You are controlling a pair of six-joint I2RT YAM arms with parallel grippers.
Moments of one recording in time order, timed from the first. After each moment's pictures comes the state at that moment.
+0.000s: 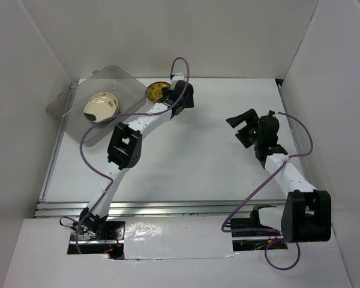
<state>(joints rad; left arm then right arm) -0.54 2.41 2.09 -0.30 -0.42 -0.51 0.03 1.20 0.67 0.09 -0.17 1.00</state>
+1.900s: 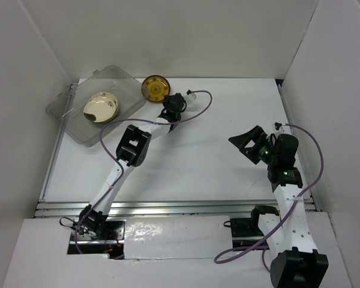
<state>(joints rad) -0.49 2.81 2.23 0.32 -0.58 0.88 -0.15 0.73 0.58 -0.26 -0.56 0.77</state>
